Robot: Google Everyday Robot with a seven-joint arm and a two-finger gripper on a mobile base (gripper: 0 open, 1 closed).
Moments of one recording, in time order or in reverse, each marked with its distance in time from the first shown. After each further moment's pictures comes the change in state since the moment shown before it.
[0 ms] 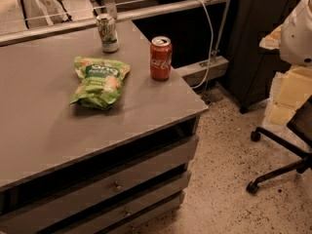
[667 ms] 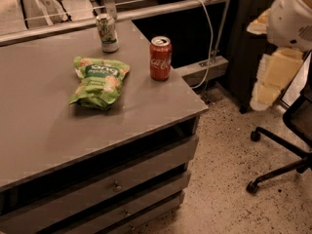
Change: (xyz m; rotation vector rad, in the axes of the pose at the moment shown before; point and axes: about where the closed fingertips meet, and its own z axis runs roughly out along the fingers) arm -0.026 -0.033 0.000 0.025 -0.060 -0.051
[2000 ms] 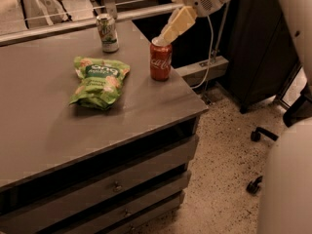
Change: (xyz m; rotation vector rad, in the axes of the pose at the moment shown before) arm -0.189 -0.165 0.090 -0.057 -0.683 0.005
